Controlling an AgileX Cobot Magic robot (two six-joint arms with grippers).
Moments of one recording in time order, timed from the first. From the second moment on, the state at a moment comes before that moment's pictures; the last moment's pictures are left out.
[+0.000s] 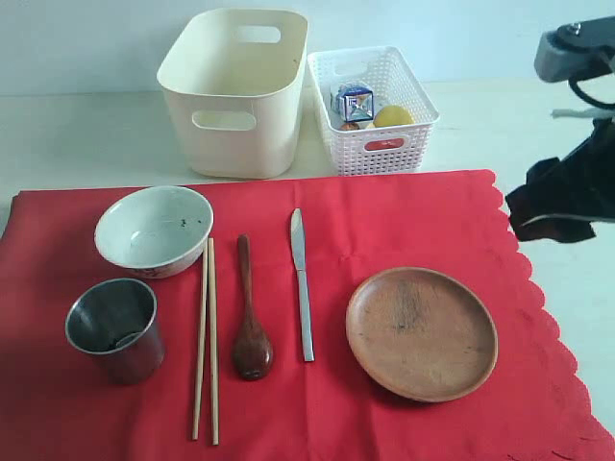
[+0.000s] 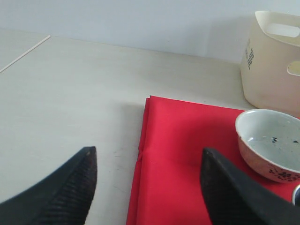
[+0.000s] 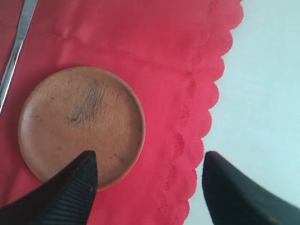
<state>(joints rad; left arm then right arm) 0.08 0.01 0.00 0.06 0.36 -0.14 0.36 1.18 -0.80 0.00 0.85 0.06</state>
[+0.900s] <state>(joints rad) 0.08 0.01 0.00 0.06 0.36 -0.14 0.36 1.45 -0.68 0.38 0.64 -0.20</state>
